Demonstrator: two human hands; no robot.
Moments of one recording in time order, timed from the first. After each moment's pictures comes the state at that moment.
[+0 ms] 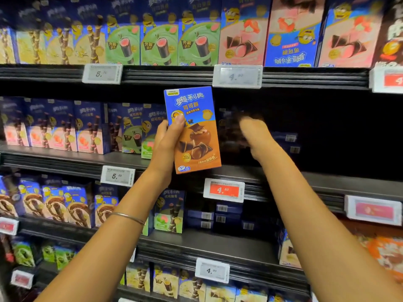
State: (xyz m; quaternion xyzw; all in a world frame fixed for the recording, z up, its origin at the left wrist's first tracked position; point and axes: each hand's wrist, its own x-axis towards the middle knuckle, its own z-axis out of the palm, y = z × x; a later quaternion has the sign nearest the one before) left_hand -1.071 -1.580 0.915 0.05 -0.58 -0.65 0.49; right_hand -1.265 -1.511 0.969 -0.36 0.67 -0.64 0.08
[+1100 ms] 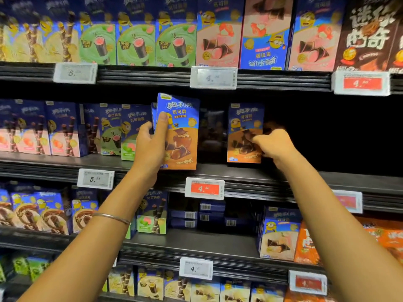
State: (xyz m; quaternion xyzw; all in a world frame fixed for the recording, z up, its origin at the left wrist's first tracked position) left_hand -1.090 -1.584 0.918 0.20 -0.60 -0.55 0.54; right_hand -1.334 -1.429 0.936 -0.30 0.74 -0.60 -0.04
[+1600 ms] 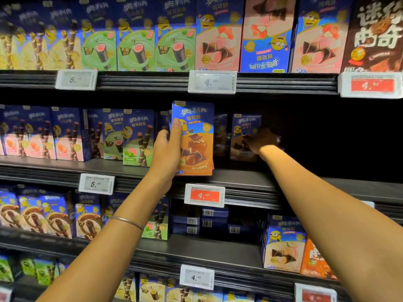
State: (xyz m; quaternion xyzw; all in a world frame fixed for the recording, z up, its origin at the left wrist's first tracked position) left_hand -1.118 -1.567 0.918 0.21 -0.62 -0.56 0.51; right_hand -1.405 -1.503 0.938 -0.30 0.86 -0.40 -0.11
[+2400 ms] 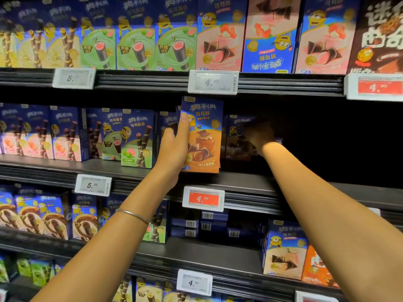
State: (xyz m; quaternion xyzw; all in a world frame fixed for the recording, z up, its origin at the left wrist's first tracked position) left_hand -1.136 -1.570 0.929 0.21 -0.62 -0.58 0.48; right_hand -1.387 -1.510 0.962 -0.30 0.81 -0.49 -0.07
